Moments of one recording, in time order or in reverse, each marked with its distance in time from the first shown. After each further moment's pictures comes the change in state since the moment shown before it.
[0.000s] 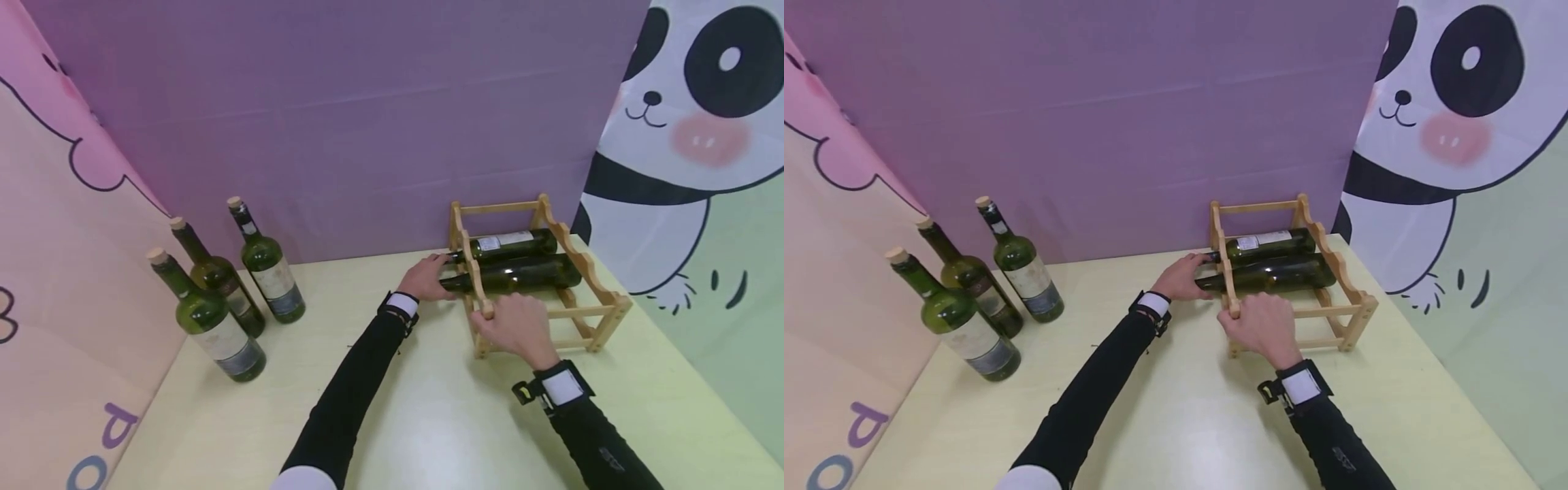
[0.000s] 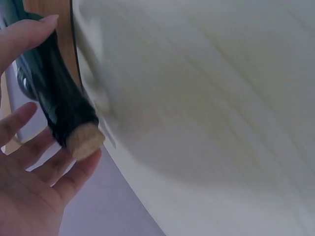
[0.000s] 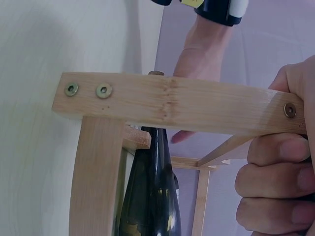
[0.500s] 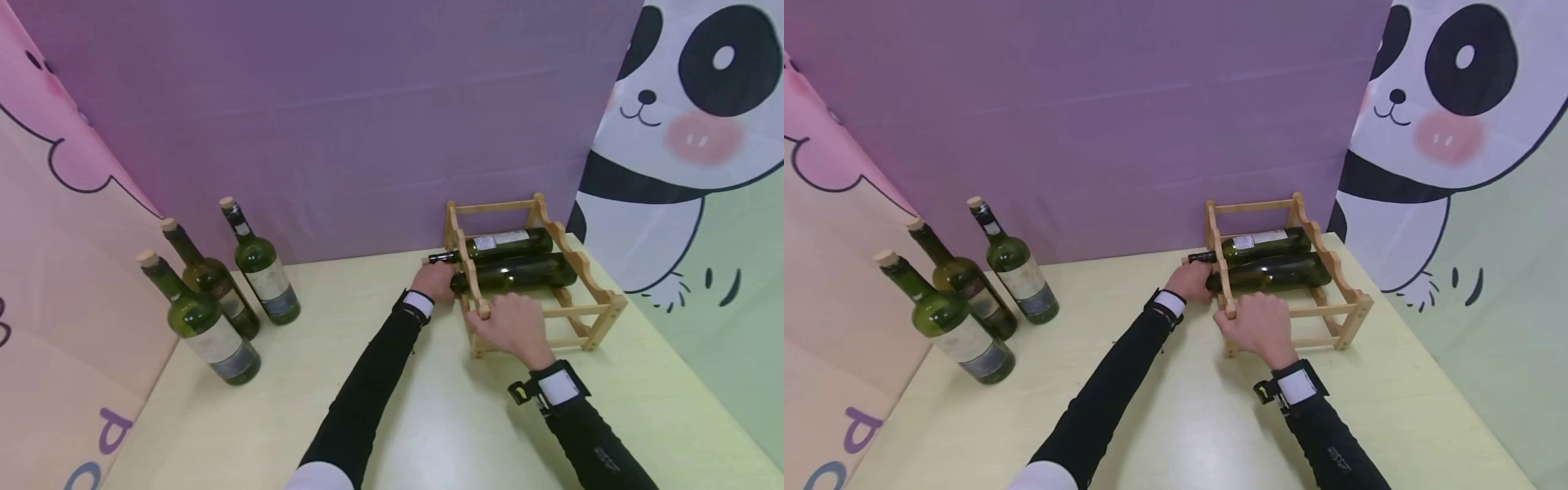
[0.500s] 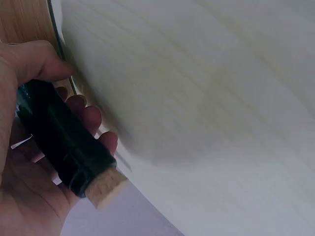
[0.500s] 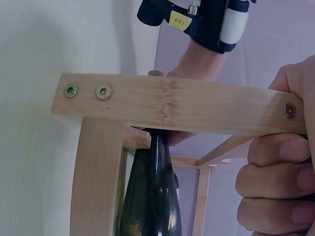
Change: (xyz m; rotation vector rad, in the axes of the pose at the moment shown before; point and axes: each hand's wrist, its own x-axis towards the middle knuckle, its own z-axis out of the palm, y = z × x) left_hand 0.015 0.026 0.014 0.252 -0.022 0.033; right_hand 0.000 -0.002 -0.001 0.010 0.000 0.016
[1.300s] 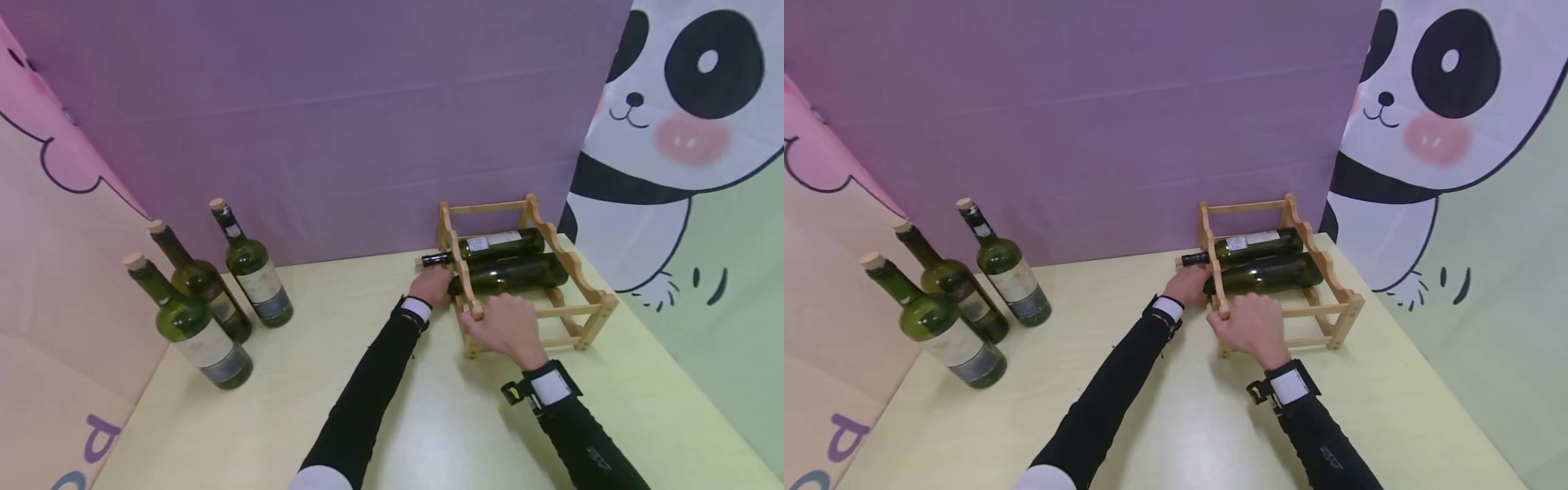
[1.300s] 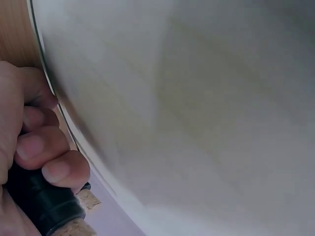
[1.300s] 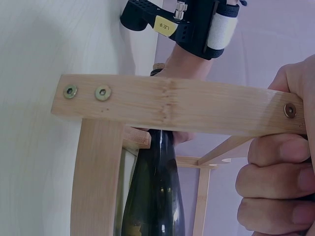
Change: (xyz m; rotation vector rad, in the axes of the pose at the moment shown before) left_hand 0.007 0.004 0.017 -0.007 0.035 0.025; right_hand 0.000 -0.001 0.001 0.008 -0.002 0.020
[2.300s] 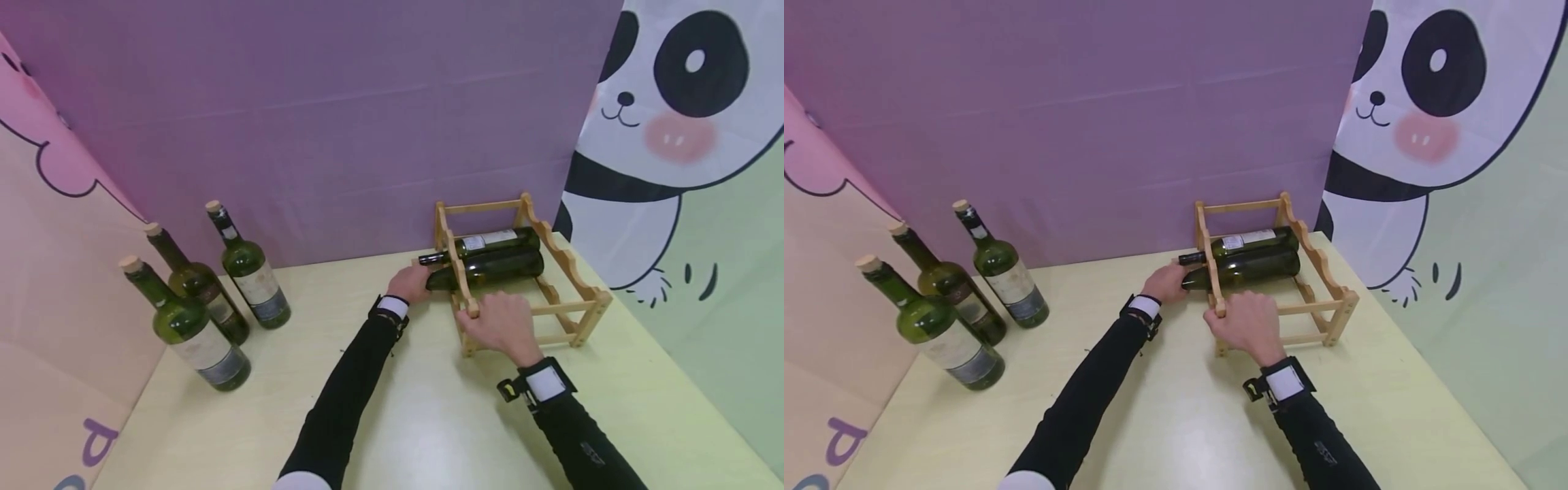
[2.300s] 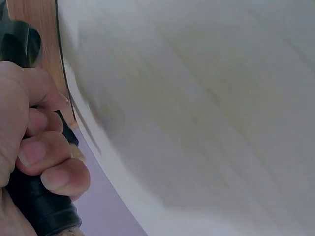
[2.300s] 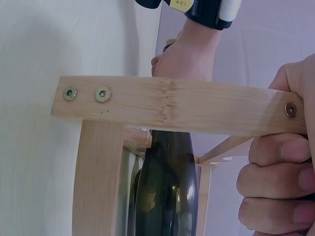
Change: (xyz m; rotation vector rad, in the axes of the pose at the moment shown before) left_hand -0.020 -0.029 -0.016 -0.049 0.019 -0.037; right_hand -0.001 0.000 -0.001 -0.046 0.003 -0.006
